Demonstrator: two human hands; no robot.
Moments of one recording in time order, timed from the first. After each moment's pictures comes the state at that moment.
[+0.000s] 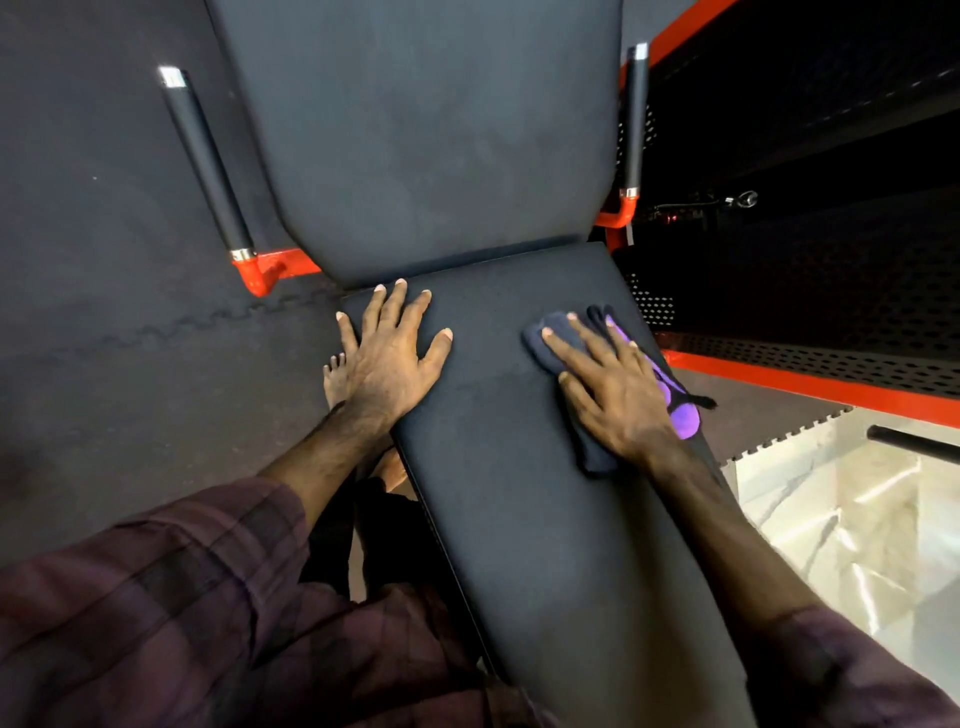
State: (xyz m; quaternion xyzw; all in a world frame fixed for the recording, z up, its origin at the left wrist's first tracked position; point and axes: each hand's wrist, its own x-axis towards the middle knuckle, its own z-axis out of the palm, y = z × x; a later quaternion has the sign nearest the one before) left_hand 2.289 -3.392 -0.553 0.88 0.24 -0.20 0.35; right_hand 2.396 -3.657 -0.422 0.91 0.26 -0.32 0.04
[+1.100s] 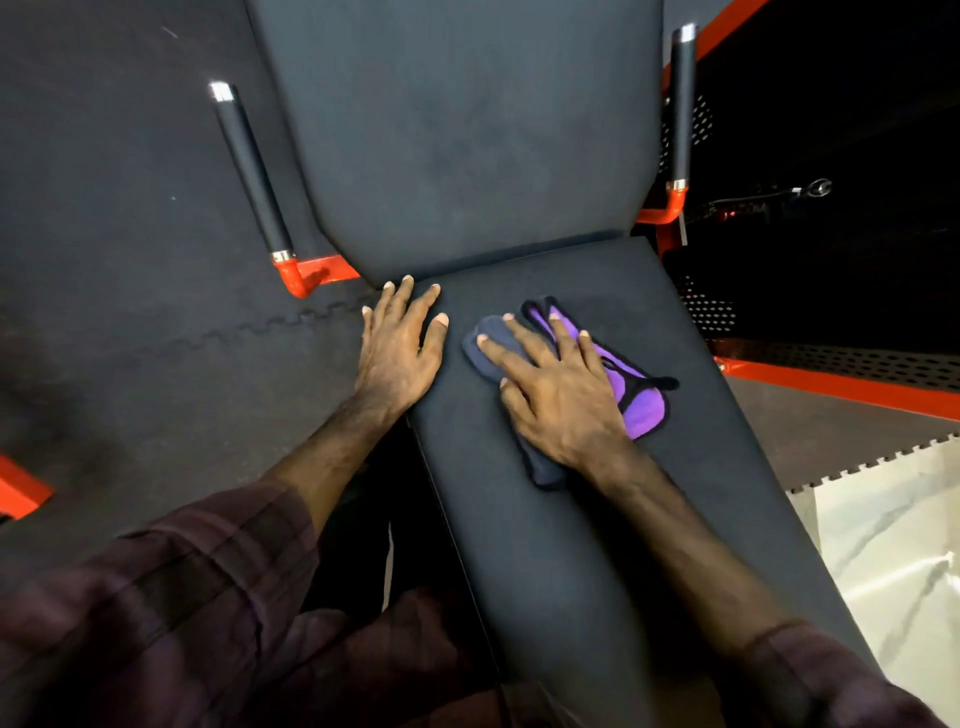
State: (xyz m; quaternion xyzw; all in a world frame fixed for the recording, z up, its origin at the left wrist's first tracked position) left_hand 2.290 -3.378 -0.555 0.85 0.28 -0.14 0.42; right_hand 2.359 -3.575 -0.443 0.89 0.31 -0.32 0.04
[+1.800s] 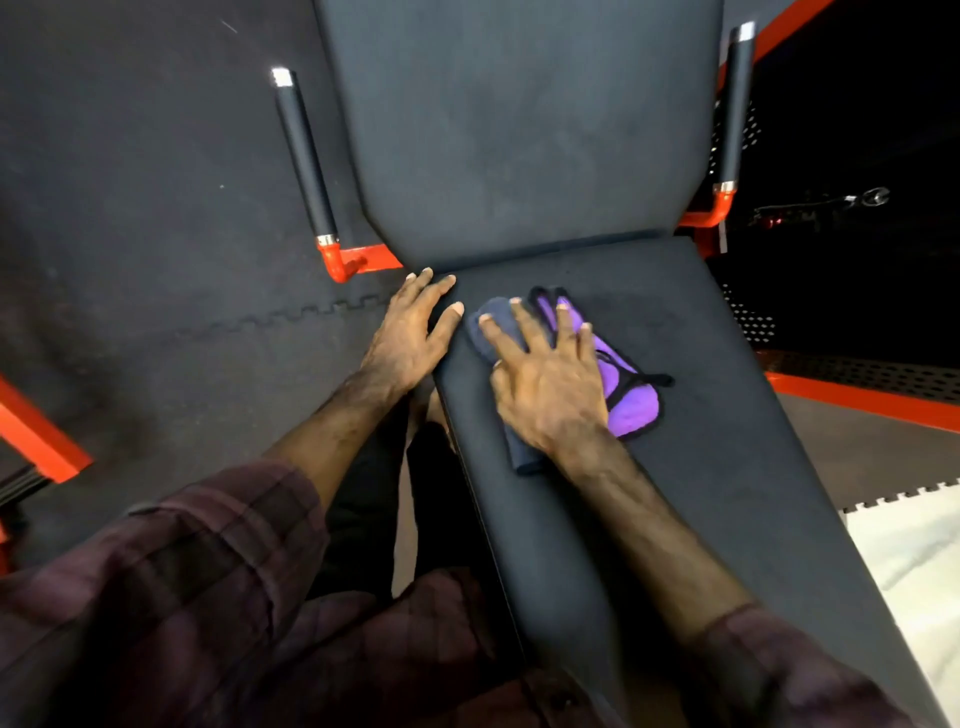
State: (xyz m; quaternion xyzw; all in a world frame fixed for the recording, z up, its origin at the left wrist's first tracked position) left_hand 2.272 -3.345 -0.562 0.82 0.28 -0.16 0.46; right_hand 2.330 -3.523 -0.450 0.91 0.30 -0.29 0.07
